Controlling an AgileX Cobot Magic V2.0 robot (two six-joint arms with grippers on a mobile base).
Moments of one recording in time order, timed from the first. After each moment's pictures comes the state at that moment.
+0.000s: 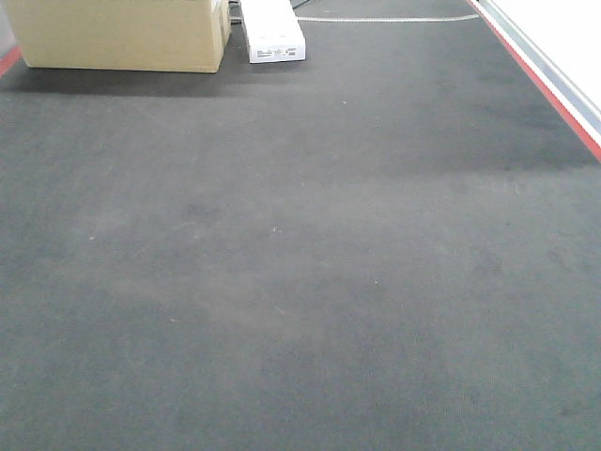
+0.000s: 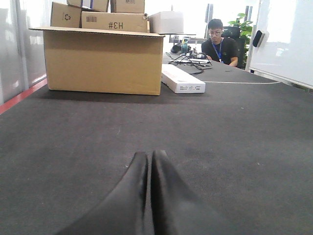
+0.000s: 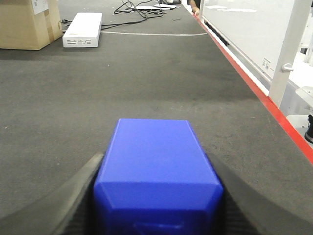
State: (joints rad) left arm -0.05 -0.01 0.03 -0.04 0.04 0.03; right arm -0.01 0.12 -0.26 -0.02 0.42 0.01
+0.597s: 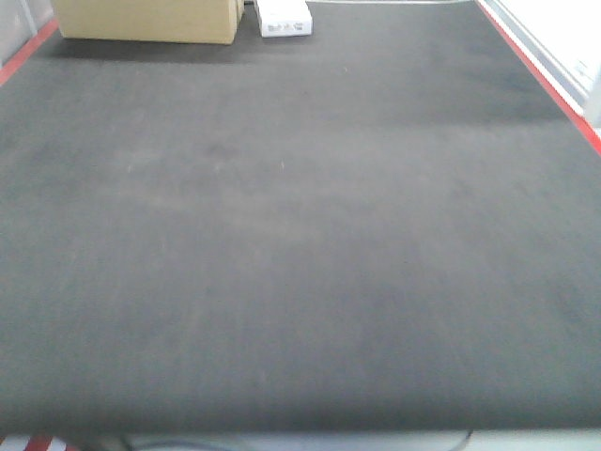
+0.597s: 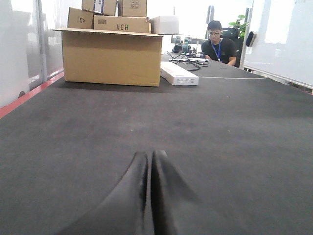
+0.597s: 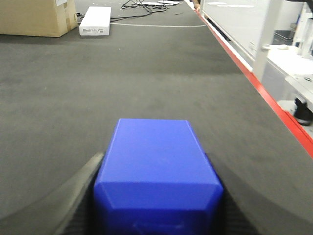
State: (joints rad) left arm -0.05 -0.01 0.03 -0.04 0.04 0.03; right arm -0.01 0.12 -0.26 -0.02 0.42 0.01
